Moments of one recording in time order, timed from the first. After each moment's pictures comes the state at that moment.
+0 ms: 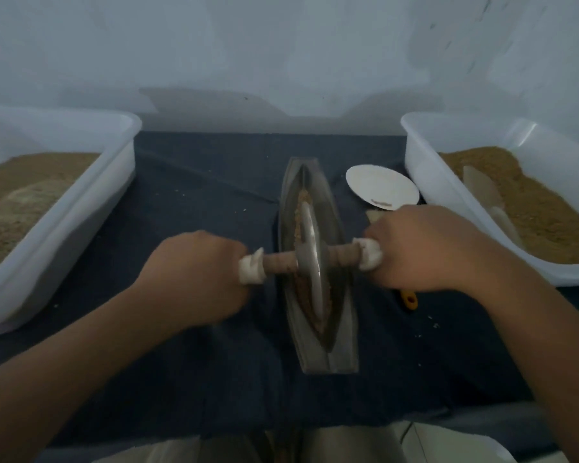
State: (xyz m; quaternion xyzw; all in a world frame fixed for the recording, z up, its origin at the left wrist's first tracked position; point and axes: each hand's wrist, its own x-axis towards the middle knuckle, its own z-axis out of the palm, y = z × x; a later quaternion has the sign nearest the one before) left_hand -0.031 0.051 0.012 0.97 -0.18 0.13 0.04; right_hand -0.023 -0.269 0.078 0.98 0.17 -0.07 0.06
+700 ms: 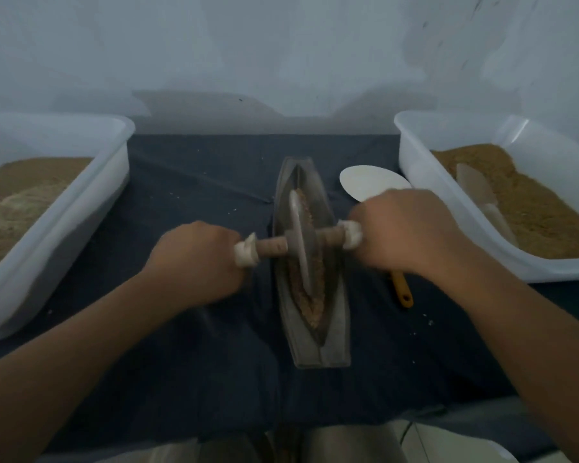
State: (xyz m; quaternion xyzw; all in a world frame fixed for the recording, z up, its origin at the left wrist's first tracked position) left_hand -0.007 0.042 0.009 0.98 -0.14 0.10 0.01; right_hand 0.011 -0.263 0.049 0.98 0.12 0.08 0.13
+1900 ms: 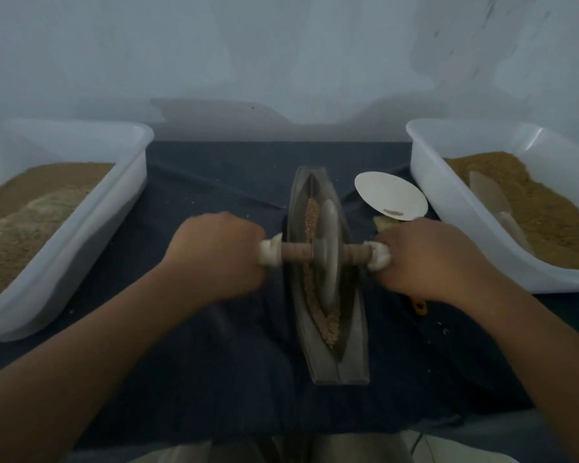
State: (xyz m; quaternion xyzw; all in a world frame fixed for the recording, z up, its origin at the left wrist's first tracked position) left_hand -0.007 0.031 0.031 0.98 -0.18 0.11 -0.04; right_hand -0.027 -0.271 0.059 0.99 0.11 -0.03 0.03
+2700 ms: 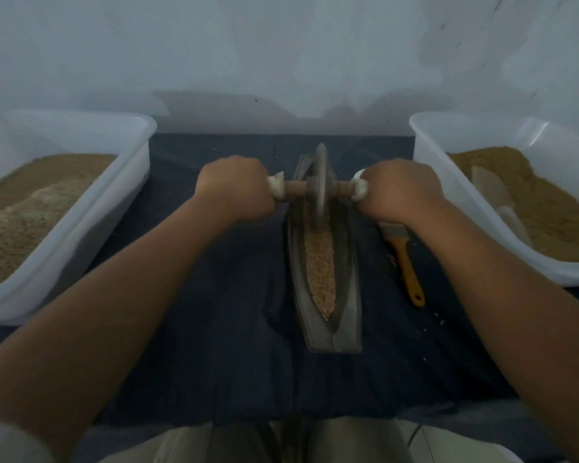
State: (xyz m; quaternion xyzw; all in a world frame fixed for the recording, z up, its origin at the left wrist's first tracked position) left_hand 0.080 0.006 0.052 0.99 -0.08 0.09 0.00; right_hand 0.067 -0.258 0.063 0.99 0.07 0.06 0.06
